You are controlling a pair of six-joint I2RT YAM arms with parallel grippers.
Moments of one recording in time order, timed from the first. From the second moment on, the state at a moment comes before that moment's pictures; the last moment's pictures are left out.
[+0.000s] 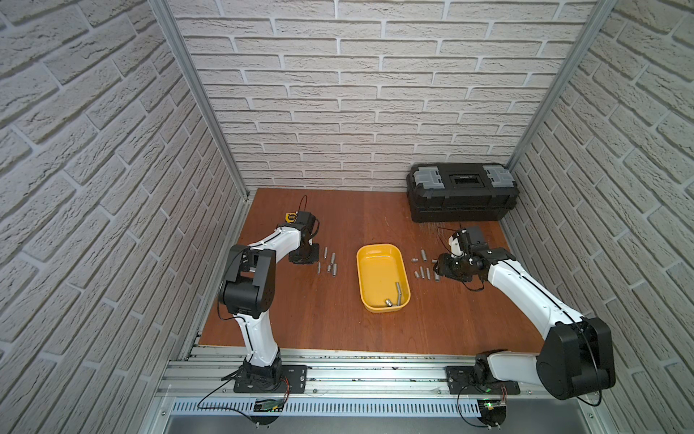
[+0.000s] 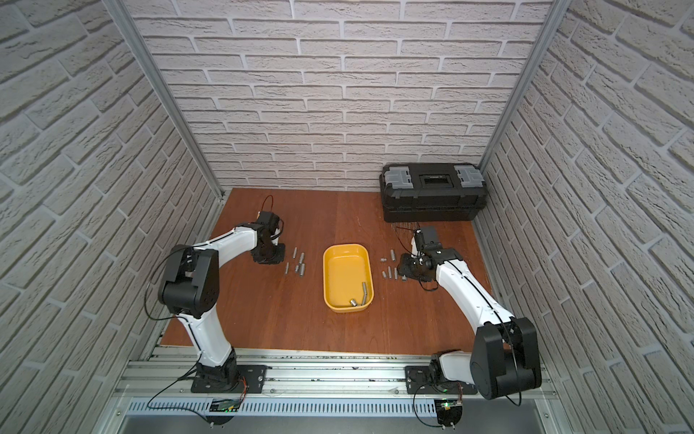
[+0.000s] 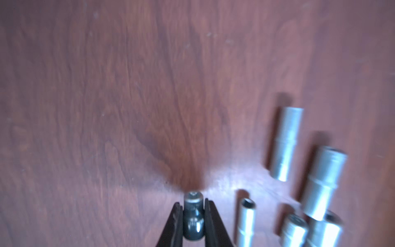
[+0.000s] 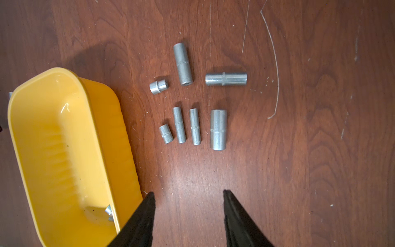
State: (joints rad) left arm -0.22 1.89 1.25 -0.70 -0.03 -0.19; right arm 0.11 1.32 0.94 -0.76 -0.12 0.41
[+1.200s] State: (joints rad) left arm -0.30 1.77 1.31 -0.74 0.02 -0.20; right arm 0.11 1.34 0.97 -0.77 -0.12 0.42
